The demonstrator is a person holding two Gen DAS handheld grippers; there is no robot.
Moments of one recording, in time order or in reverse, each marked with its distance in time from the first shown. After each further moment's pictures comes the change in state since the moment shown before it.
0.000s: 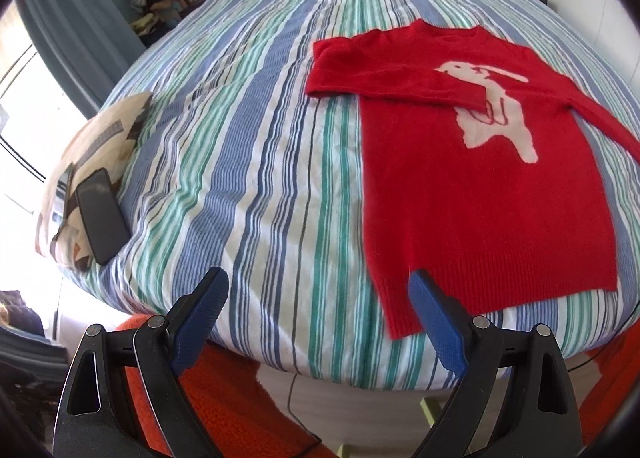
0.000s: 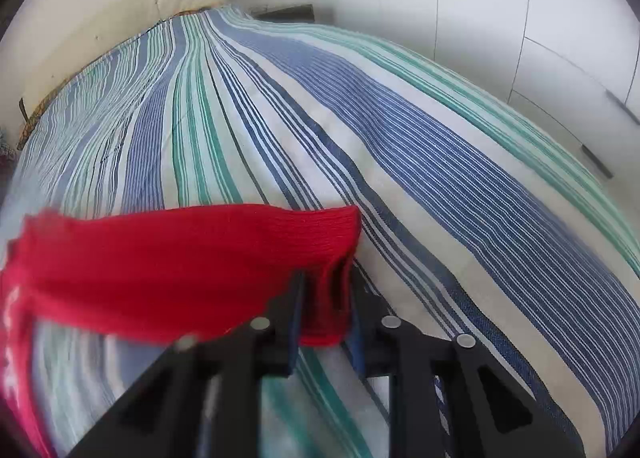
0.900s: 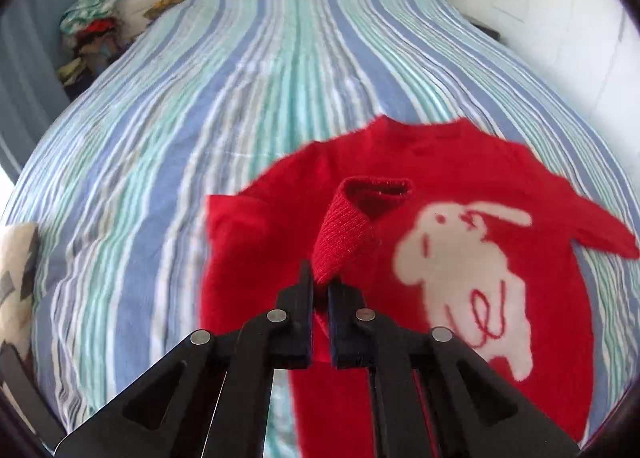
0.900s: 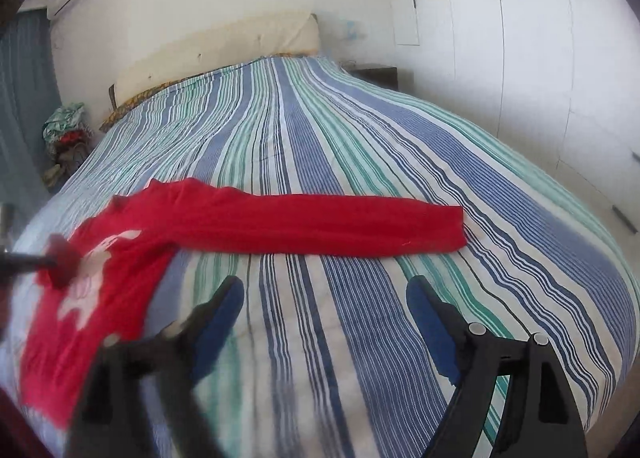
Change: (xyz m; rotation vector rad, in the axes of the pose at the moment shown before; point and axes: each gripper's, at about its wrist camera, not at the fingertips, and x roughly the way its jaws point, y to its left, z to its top) left arm 0.106 0.000 0.191 -0.057 -0.150 -0.226; right arm -0.144 0.085 -0.096 -0.181 -0.220 0.217
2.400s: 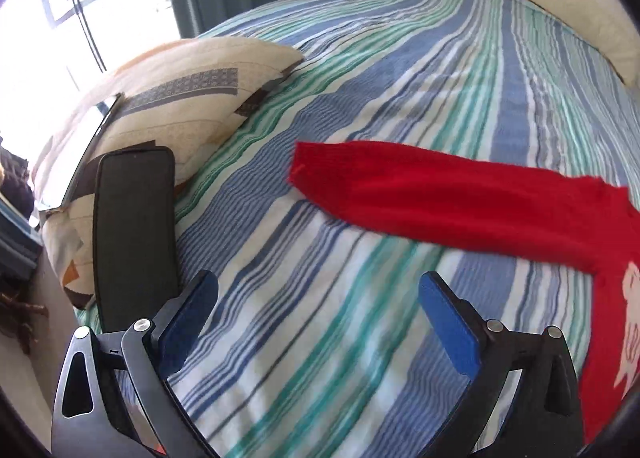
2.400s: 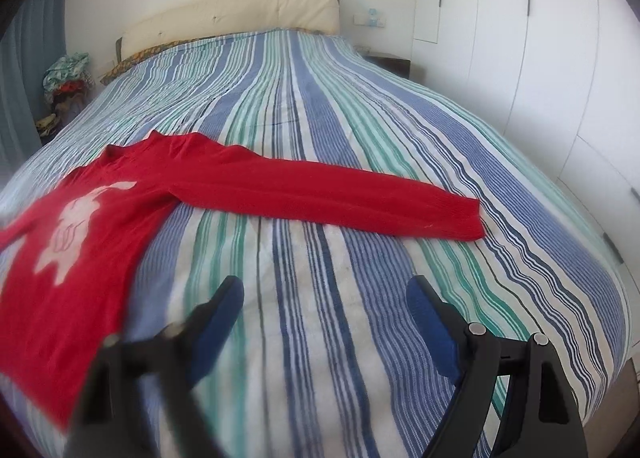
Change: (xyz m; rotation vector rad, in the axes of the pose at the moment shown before) left arm -0.050 0.184 -0.140 -0.394 0.061 0.353; right arm 0.013 0.044 -0.015 -0.157 0.082 -0.032
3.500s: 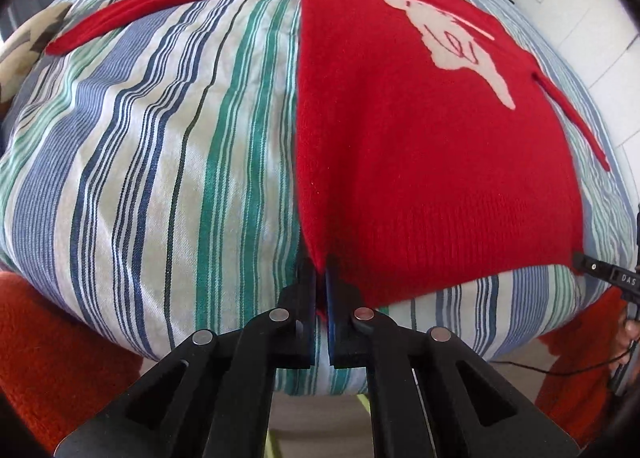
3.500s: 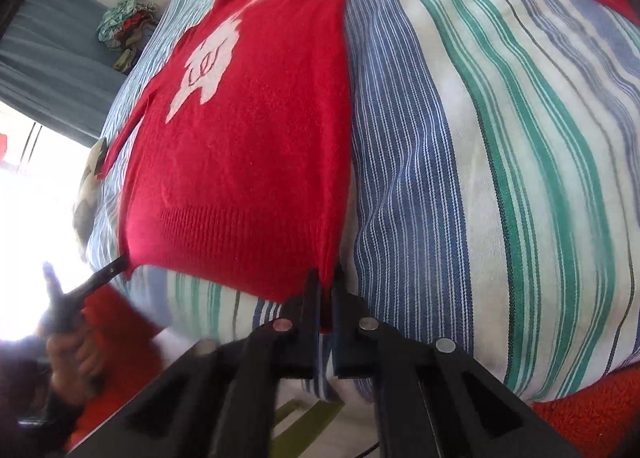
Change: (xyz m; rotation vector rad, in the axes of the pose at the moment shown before) left arm -0.068 -0.131 -0.188 0.384 0.271 -0.402; right arm 0.011 0.111 -0.100 0.130 0.598 0.488
